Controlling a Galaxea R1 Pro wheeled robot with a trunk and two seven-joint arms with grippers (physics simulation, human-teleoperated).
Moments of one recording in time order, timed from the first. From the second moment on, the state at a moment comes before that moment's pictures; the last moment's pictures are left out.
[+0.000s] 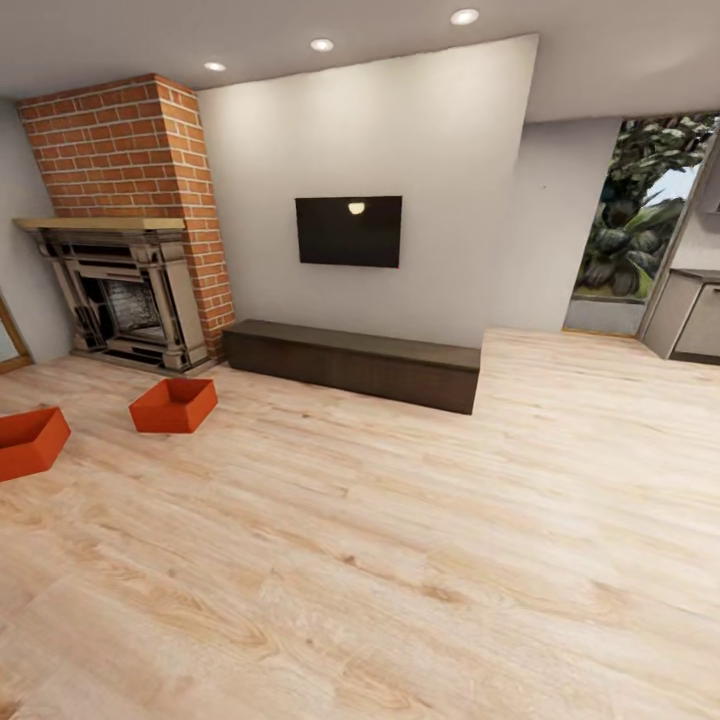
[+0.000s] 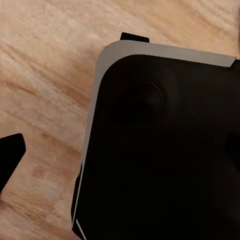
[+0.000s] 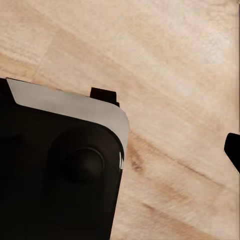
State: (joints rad) left arm 0.00 0.03 0.02 -0.11 0.19 -0.05 0.01; right arm -0.13 -0.01 0.71 0.03 -0.49 -0.18 -0.09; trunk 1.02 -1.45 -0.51
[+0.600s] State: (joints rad) left arm 0.00 0.03 0.02 -0.11 0.19 -0.05 0.01; right arm -0.13 -0.01 0.71 0.03 -0.49 -0.18 -0.09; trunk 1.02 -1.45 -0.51
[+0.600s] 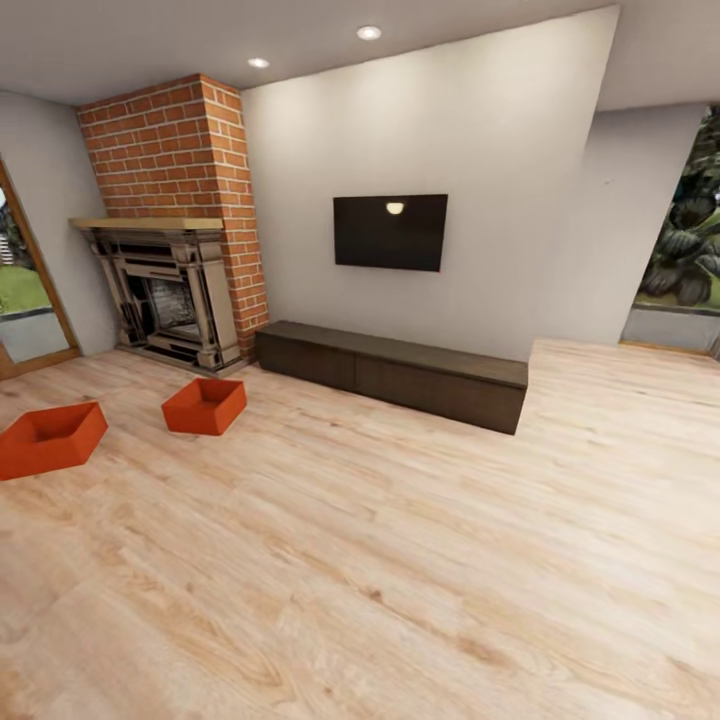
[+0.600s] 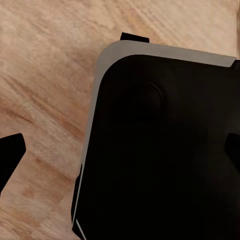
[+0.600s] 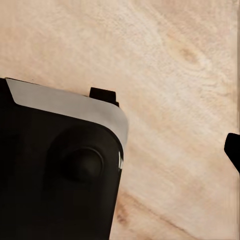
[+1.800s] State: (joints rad) left arm 0.00 0.03 0.02 -0.11 0.19 -0.05 0.01; right arm -0.13 -0.01 0.71 0.03 -0.49 -0.18 -0.09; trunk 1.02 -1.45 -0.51
